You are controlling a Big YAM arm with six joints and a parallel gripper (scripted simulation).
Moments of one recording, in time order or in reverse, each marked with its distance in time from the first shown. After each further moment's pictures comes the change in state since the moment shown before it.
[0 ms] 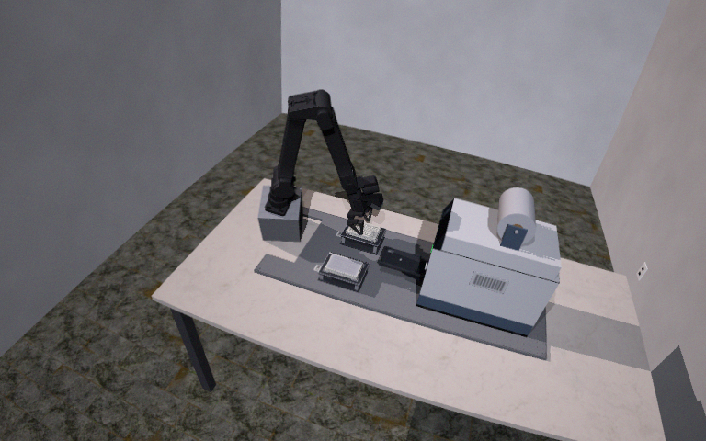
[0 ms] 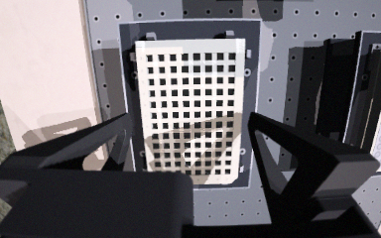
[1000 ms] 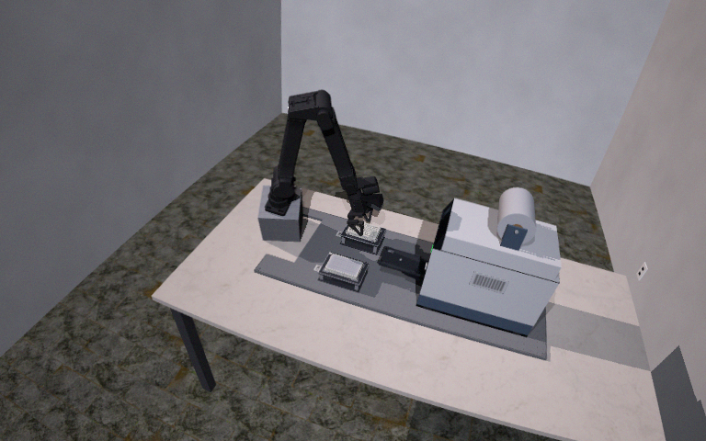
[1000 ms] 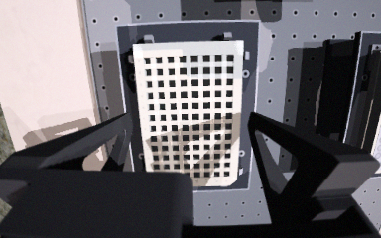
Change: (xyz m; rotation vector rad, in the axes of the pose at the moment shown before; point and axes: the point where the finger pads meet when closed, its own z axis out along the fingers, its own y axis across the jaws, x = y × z) arm -0.001 -0.001 0.002 0.000 -0.002 0.007
